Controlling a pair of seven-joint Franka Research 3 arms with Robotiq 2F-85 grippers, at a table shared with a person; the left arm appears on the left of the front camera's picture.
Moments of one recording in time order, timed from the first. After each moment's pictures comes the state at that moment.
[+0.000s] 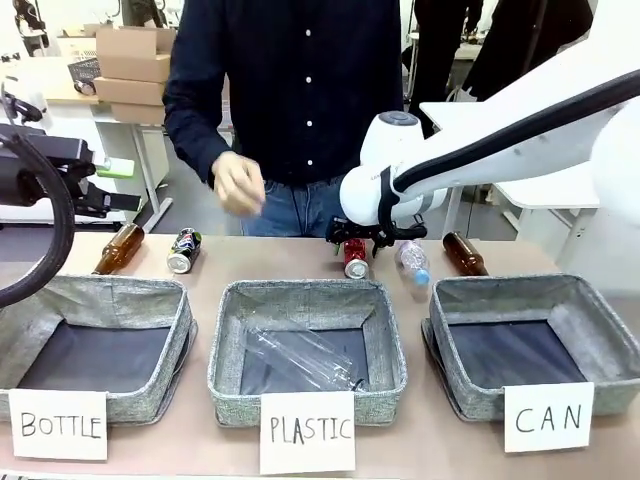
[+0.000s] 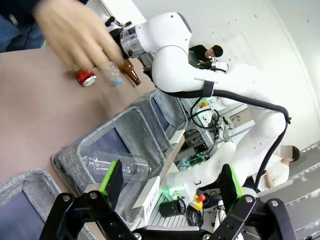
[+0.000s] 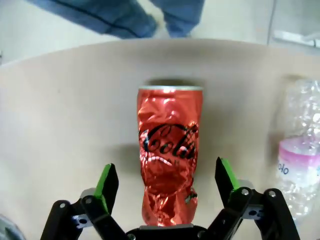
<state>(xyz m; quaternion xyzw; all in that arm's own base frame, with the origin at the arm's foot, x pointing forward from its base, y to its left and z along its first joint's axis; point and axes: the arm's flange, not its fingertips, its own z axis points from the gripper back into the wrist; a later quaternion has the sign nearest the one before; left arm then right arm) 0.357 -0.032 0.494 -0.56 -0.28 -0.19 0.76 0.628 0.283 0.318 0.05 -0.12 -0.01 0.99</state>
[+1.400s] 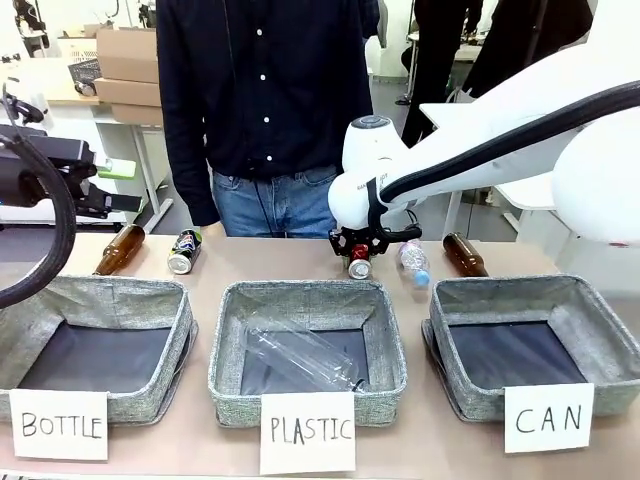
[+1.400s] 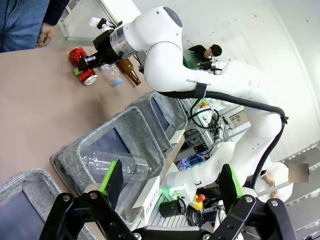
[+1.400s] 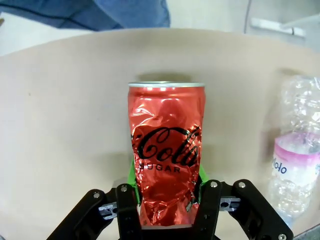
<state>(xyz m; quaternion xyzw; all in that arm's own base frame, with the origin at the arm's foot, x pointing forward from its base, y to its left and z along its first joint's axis) 0.357 -0.032 0.493 -0.56 -0.28 -0.19 0.76 0.634 0.297 0.305 -0.01 -0.09 -0.01 1.00</state>
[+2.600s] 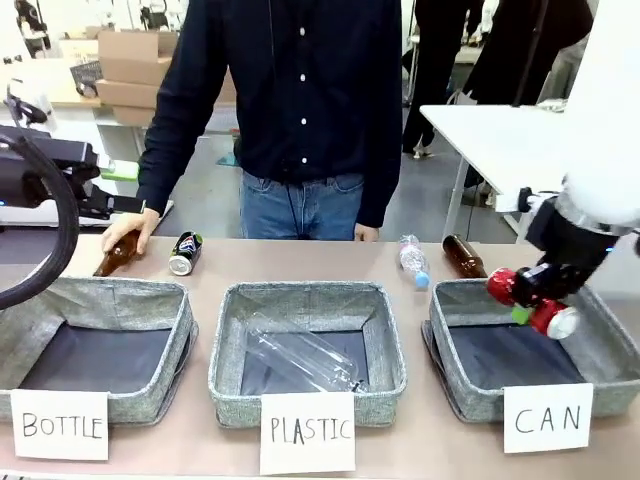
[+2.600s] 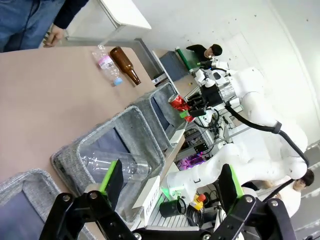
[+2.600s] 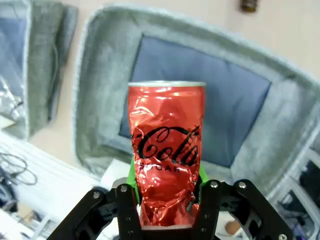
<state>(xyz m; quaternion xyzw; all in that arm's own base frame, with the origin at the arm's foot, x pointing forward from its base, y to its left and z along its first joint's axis) 0.357 -0.033 0.494 -0.56 -0.28 -0.19 0.76 0.337 0.045 0.444 0.05 -0.04 0.17 0.98</state>
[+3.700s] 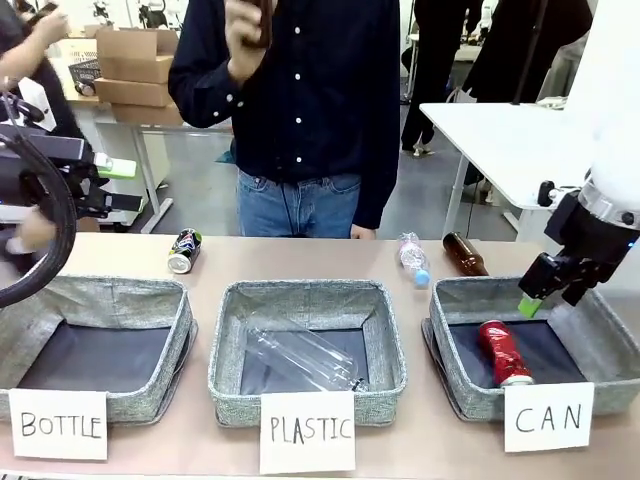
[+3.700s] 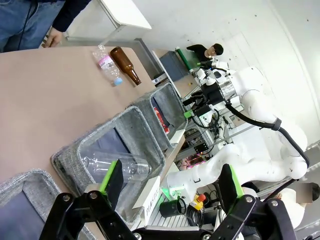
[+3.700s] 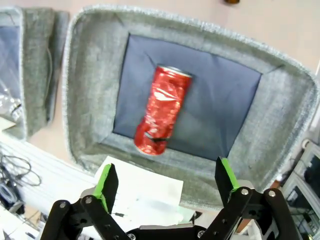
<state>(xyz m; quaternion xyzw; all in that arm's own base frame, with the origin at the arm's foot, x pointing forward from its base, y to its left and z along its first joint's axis) 0.358 -0.033 0.493 -0.56 -0.28 -0.19 0.76 0.340 0.030 0.443 0.06 -0.04 0.16 0.98</state>
